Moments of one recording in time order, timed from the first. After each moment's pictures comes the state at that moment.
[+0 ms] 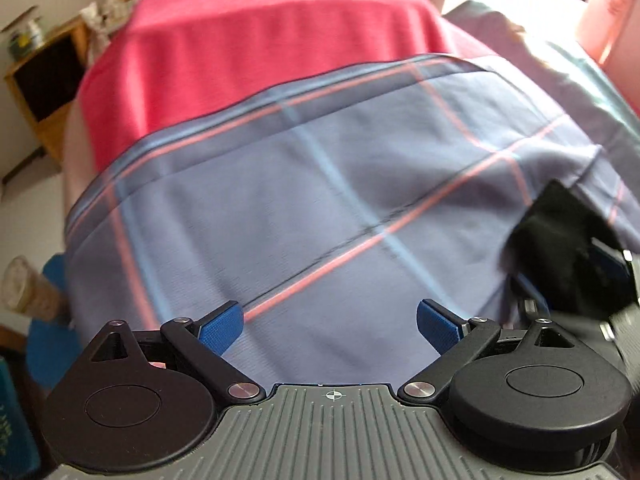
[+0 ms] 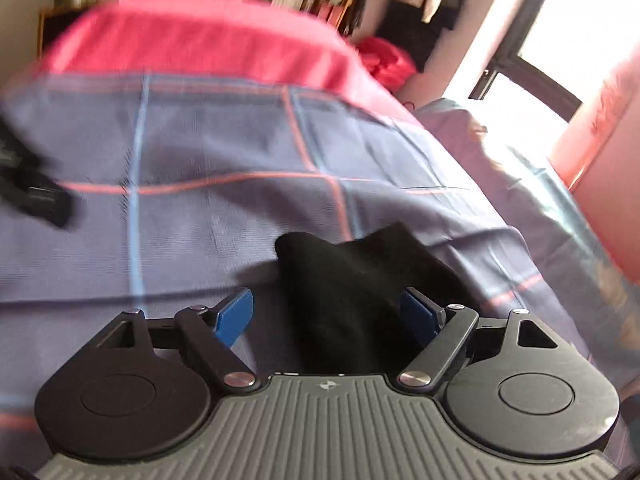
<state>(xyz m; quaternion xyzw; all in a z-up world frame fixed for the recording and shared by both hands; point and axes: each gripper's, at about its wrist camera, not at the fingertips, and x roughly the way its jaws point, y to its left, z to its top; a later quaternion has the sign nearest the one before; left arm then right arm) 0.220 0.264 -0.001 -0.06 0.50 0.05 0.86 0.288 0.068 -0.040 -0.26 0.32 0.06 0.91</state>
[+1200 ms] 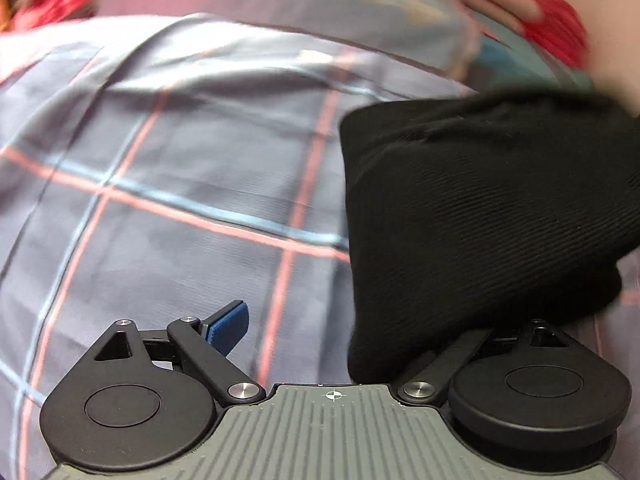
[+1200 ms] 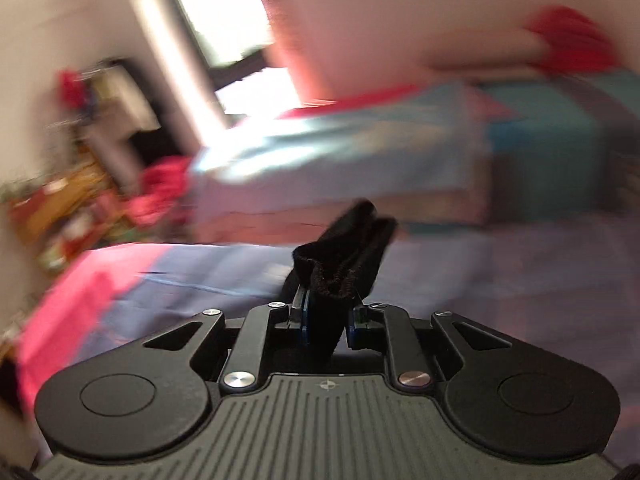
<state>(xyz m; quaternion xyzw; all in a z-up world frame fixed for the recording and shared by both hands) 0.161 -0.058 -0.040 0.11 0.50 -0.34 0.79 0.030 -0.340 0.049 0.27 0.26 -0.20 0.90</state>
